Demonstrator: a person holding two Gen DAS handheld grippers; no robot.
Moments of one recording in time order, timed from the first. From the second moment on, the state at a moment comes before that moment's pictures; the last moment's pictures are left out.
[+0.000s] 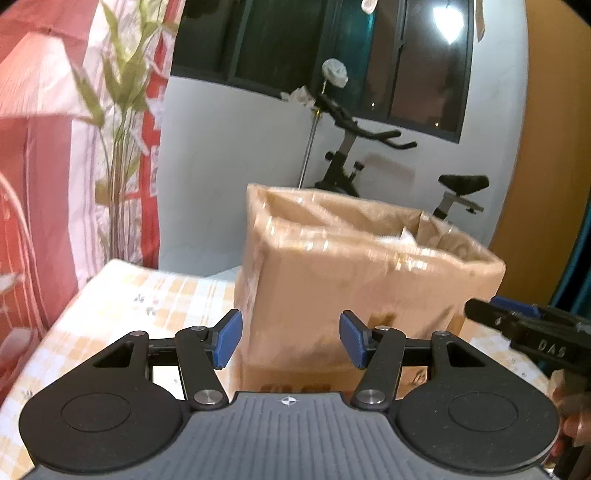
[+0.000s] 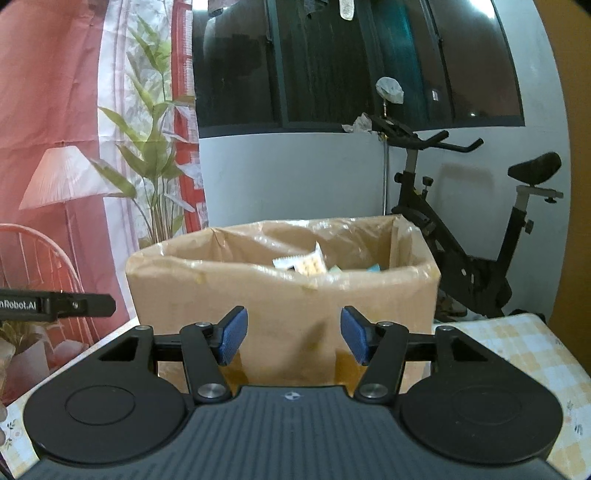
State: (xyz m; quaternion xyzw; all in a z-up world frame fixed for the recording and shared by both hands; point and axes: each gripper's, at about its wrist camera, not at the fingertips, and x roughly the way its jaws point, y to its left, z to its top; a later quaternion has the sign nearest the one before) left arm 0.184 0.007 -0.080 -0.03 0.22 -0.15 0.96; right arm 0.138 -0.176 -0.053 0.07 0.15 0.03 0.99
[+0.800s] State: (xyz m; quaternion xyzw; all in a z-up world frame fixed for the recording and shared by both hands) left arm 0.178 0.014 -0.149 -0.04 0.29 -0.12 0.95; right arm 0.132 -0.175 -0.127 0.06 0.25 0.05 0.97
